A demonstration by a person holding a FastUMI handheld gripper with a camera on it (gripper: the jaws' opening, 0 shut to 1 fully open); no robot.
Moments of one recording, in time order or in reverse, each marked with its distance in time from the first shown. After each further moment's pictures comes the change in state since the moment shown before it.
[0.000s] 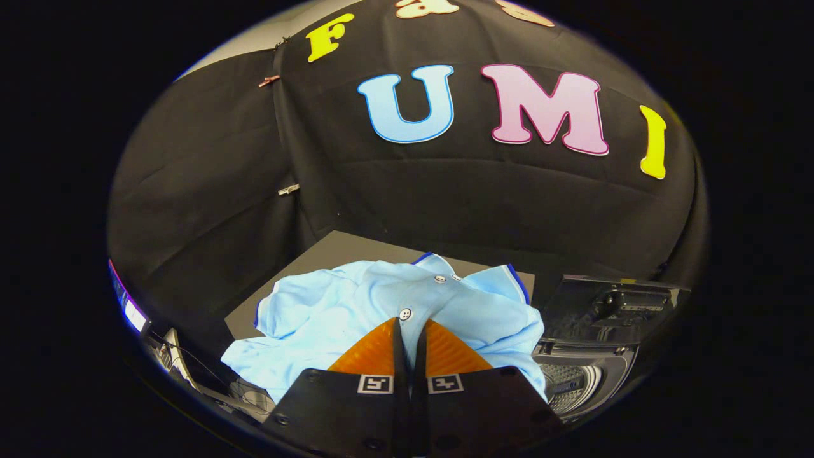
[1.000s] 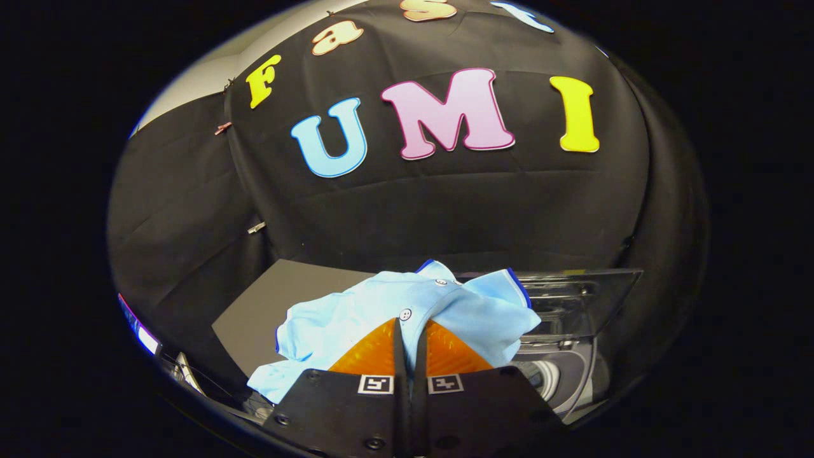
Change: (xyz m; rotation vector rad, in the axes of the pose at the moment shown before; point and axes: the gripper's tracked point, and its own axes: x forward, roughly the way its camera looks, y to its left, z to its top) arm -0.100 -0.194 0.010 0.137 -0.106 -0.092
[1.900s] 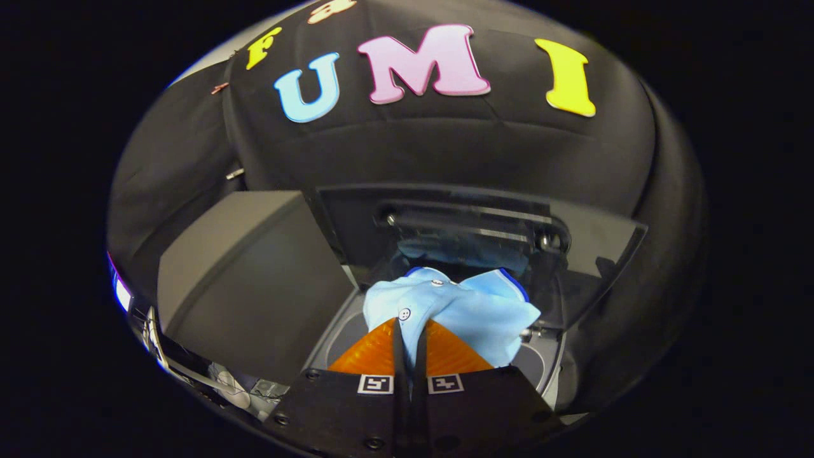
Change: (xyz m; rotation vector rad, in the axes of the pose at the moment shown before) arm 0.056 -0.146 -0.120 -0.084 0.207 -0.047
